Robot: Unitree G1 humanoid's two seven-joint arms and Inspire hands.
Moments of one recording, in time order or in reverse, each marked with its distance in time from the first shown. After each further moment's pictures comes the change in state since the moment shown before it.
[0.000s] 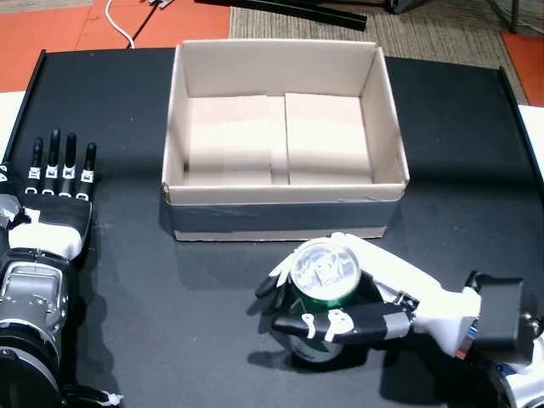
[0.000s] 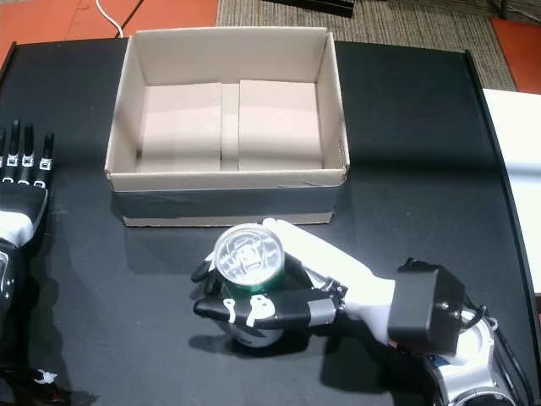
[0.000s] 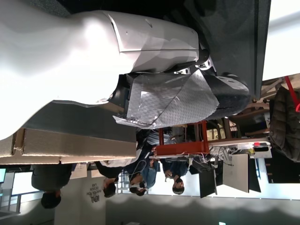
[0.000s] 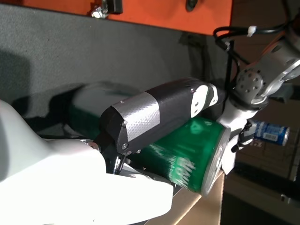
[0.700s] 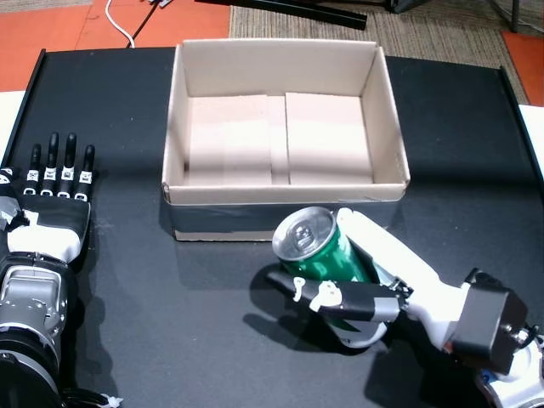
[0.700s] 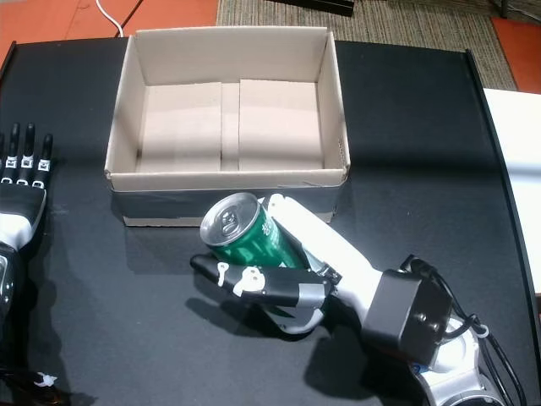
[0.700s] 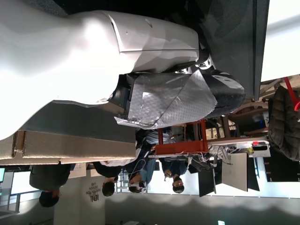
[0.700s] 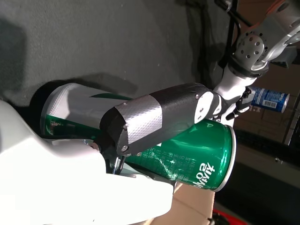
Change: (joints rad) left arm 0.009 0.000 0.002 -0.004 -0.002 0.000 -0.013; right arm 0.001 0.027 0.030 0.017 -0.084 -0.075 -0.278
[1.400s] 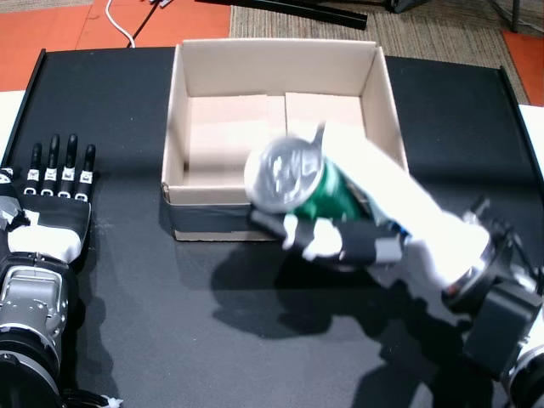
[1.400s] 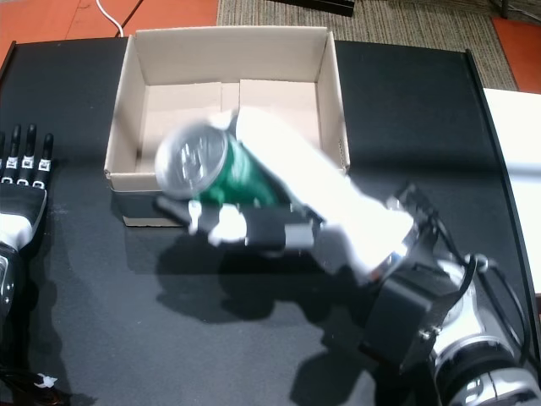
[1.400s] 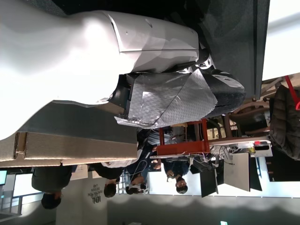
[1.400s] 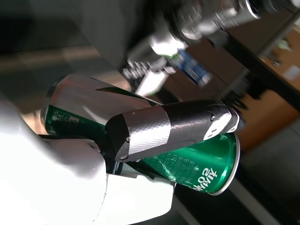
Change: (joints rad) left arm 0.002 -0.001 -0.018 0.000 0.003 -0.005 -0.003; right arm -0.224 -0.020 0.018 -0.089 -0.112 -0.382 -0.300
